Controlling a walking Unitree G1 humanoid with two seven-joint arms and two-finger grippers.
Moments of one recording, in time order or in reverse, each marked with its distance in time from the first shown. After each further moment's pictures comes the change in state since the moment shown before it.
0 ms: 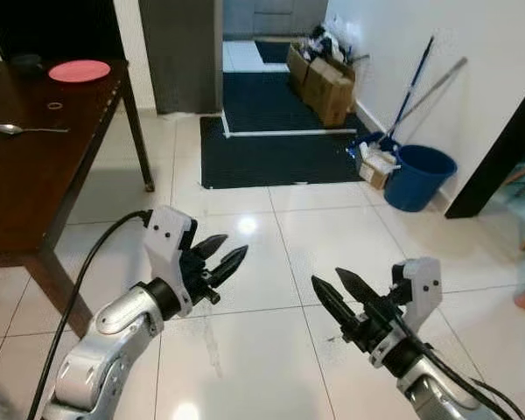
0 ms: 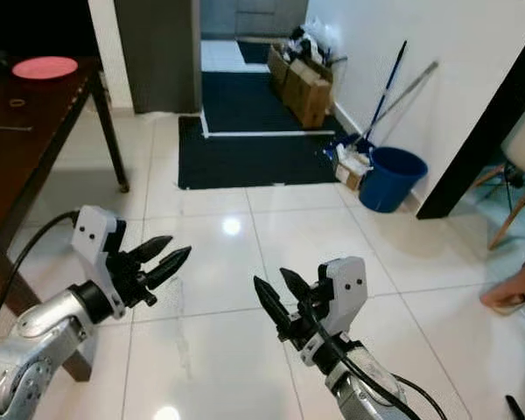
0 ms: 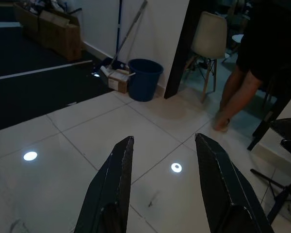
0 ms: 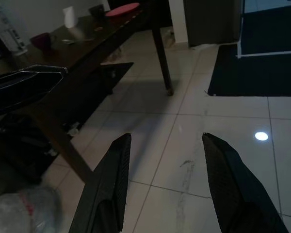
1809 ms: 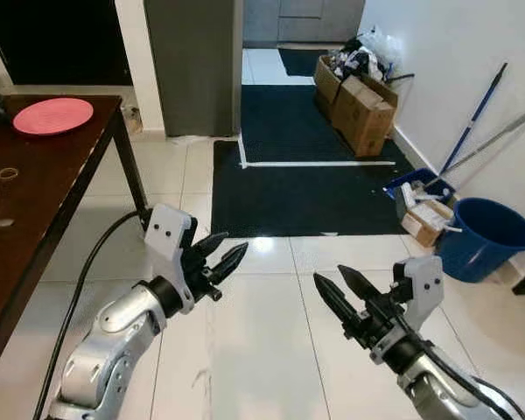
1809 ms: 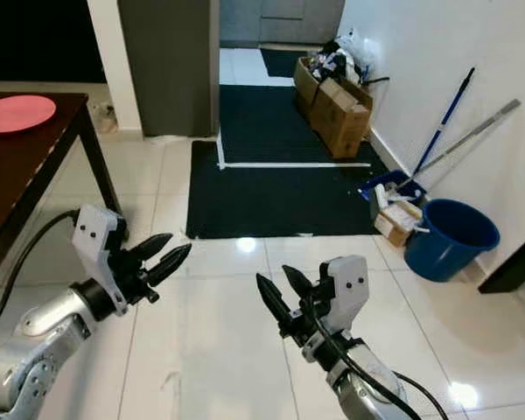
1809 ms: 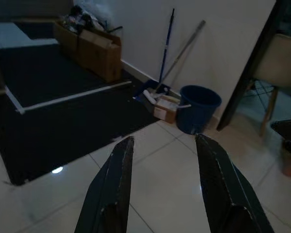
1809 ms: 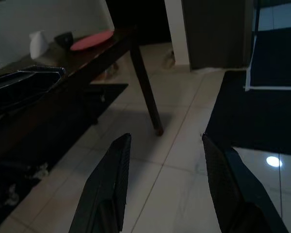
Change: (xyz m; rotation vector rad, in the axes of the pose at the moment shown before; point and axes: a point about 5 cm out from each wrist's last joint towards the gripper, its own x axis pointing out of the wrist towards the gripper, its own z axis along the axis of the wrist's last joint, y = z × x) left arm 0.003 0.000 -0.001 -0.003 -0.016 0.008; right arm 0.002 -0.004 0.001 -0.012 -0.014 -0.014
